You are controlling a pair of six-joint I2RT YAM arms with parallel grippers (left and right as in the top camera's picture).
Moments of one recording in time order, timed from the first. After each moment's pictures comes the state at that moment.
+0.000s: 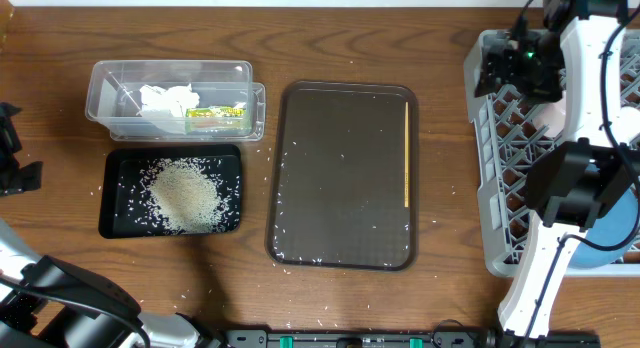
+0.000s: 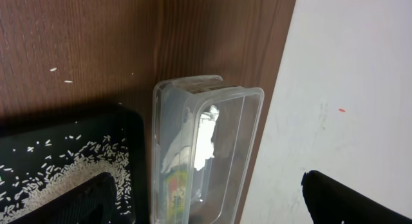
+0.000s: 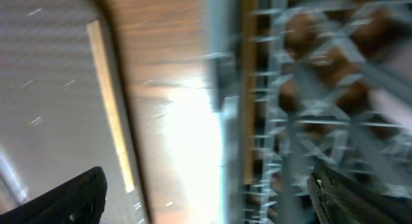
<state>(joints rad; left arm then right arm) 0.89 1.68 1.56 -0.89 0.53 -0.97 -0.12 2.37 2.45 -1.66 -0.23 -0.06</state>
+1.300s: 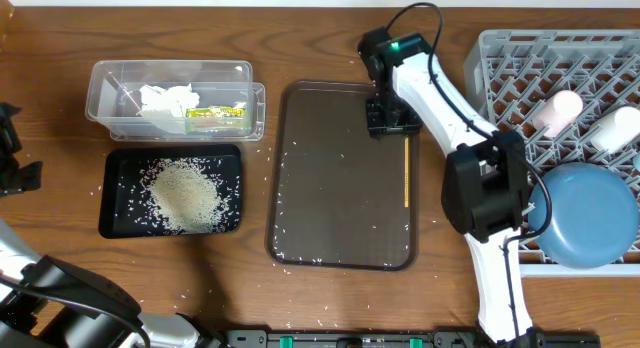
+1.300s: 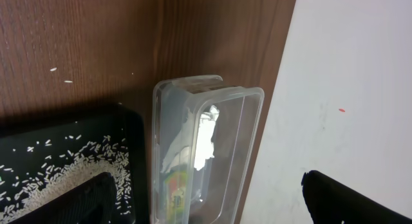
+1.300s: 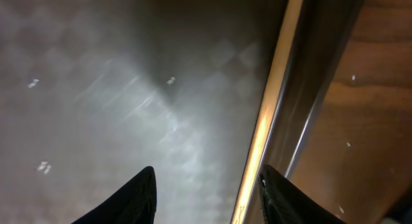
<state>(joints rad) 0.89 1.68 1.56 -0.89 0.53 -0.97 0.40 2.37 2.07 -1.33 0.05 0.40</state>
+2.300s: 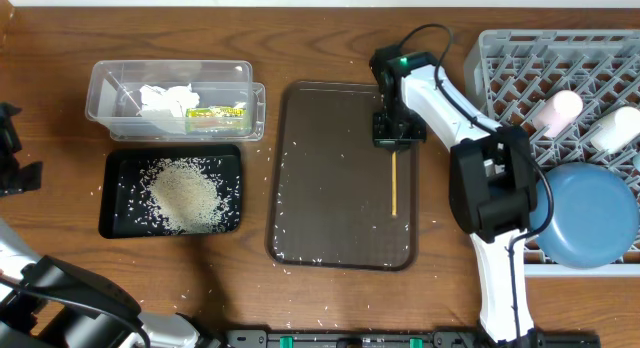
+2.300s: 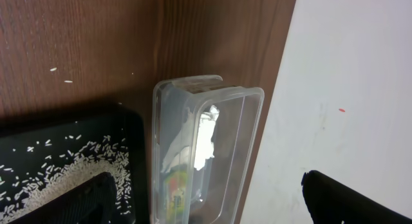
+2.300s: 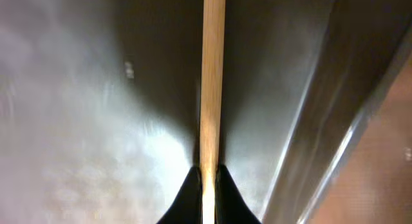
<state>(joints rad) 0.89 1.68 1.56 -0.89 0.53 -0.97 0.36 2.36 1.94 -1.28 -0.04 0.42</state>
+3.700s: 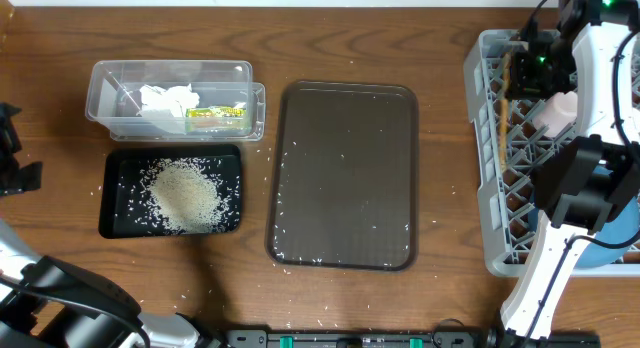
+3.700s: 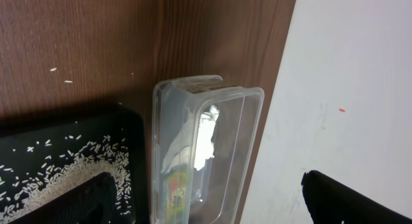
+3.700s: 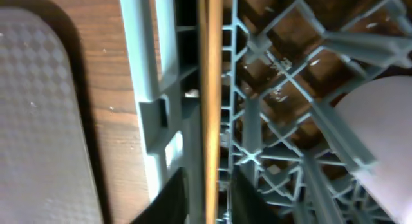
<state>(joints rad) 0.89 1.68 1.56 -0.89 0.53 -0.97 -0.19 2.37 2.35 -1.50 -0.21 -0.14</state>
